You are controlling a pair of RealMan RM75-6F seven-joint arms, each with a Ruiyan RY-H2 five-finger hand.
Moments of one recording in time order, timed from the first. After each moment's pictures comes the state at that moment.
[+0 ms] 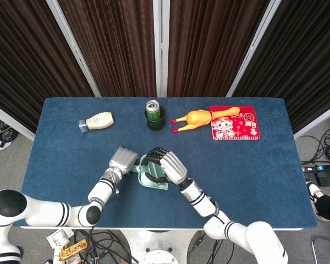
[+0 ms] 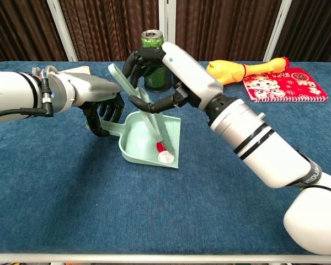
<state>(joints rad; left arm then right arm) -1.11 -1.59 -0.05 -1.57 0.41 0.94 0.80 0.84 -2.15 0.13 -0.65 -1.64 1.39 0.66</state>
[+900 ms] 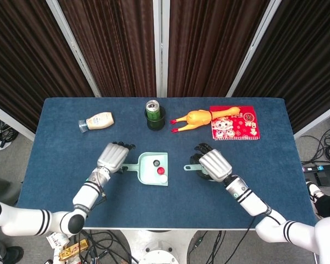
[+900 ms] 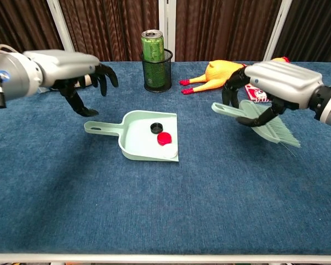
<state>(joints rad) -0.95 -1.47 -0.05 -1.70 0.71 1.08 0.59 0.71 -1.57 -0.01 -1.19 -1.56 1.10 0.05</state>
